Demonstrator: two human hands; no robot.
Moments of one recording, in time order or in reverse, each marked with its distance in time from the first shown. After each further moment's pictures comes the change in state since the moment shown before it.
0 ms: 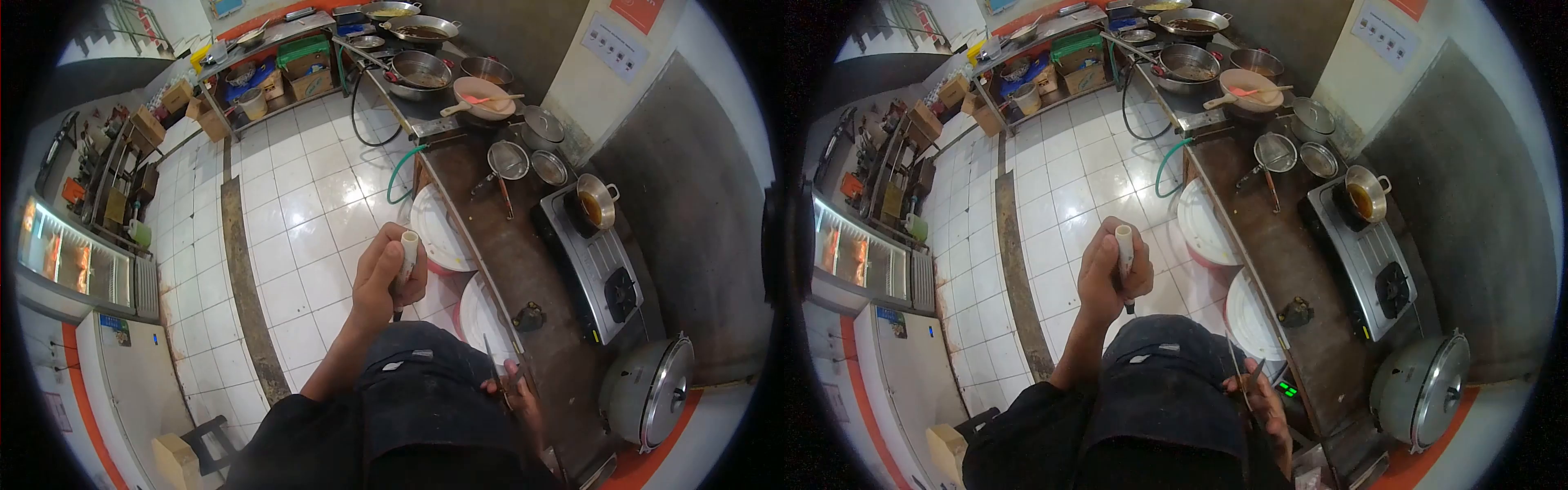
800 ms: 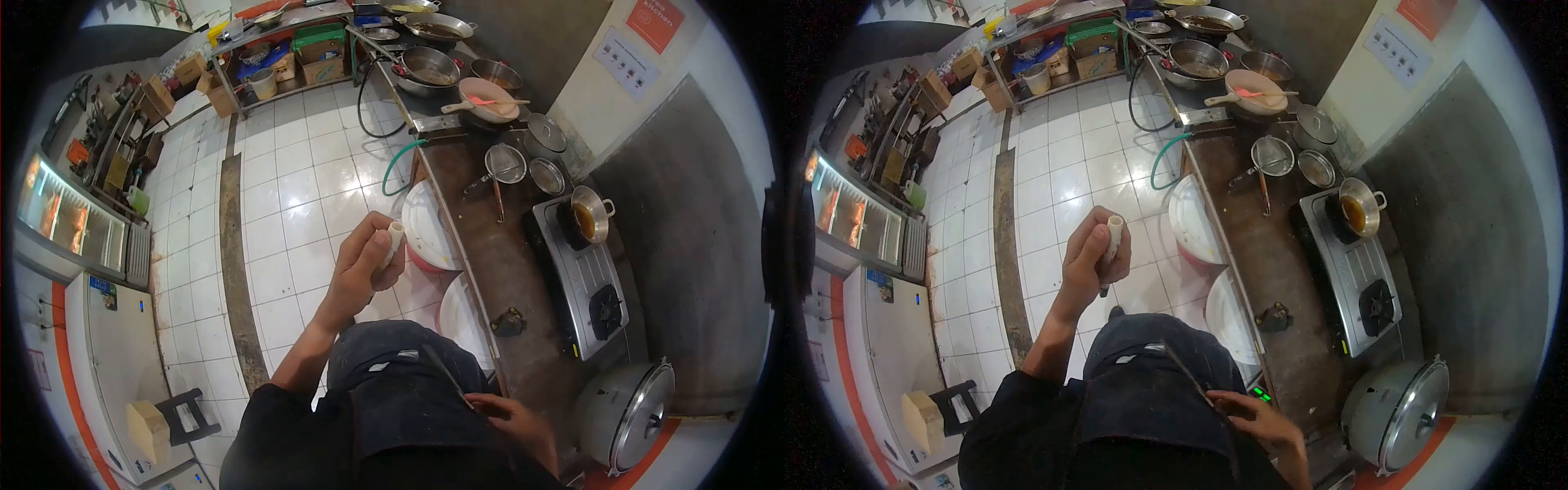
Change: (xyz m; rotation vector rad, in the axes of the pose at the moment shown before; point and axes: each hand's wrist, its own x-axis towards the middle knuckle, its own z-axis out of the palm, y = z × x) left_hand -0.010 -0.010 0.028 0.214 0.074 -0.052; right_hand -0.021 -0.094 -0.018 -0.688 -0.194 0.550
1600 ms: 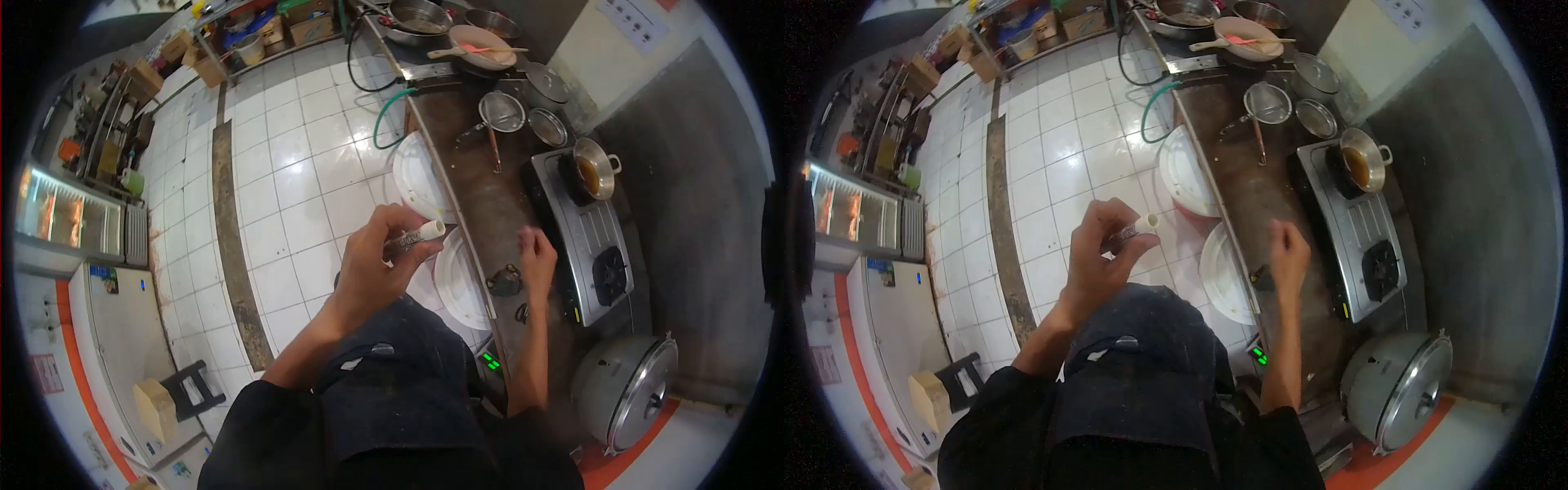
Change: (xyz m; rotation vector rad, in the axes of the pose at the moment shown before) left_hand -0.020 -0.065 0.066 0.632 0.096 0.218; right_hand 0.152 0.027 -0.179 -0.435 1.074 -0.565
